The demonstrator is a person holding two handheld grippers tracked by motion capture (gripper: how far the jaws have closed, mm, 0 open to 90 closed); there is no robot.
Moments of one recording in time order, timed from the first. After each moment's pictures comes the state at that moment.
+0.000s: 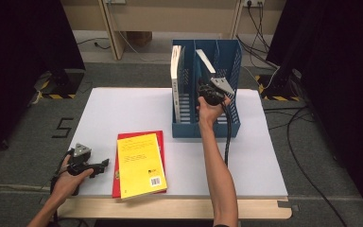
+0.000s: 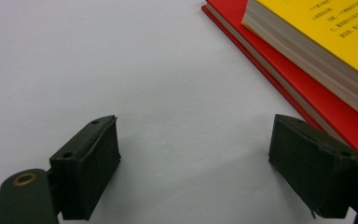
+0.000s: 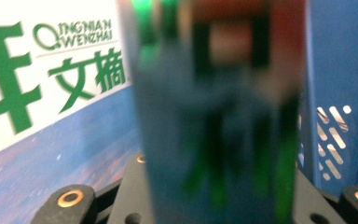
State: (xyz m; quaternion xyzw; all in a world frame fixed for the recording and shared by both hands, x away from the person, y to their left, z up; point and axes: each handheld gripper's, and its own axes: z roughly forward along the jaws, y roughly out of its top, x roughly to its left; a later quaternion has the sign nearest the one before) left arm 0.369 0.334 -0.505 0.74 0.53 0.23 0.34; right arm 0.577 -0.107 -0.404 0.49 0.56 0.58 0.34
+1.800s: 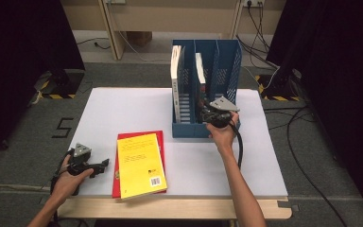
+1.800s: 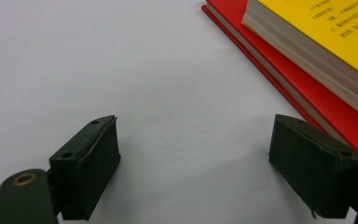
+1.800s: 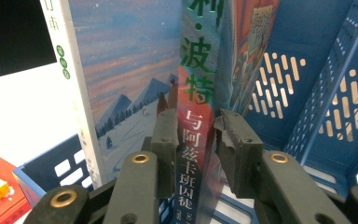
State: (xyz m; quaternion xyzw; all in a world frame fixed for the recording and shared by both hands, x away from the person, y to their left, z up) left arm 0.369 0.334 -0.506 0.74 0.53 0.23 0.34; right arm 0.506 -0.133 -0.420 0.36 0.71 0.51 0.32
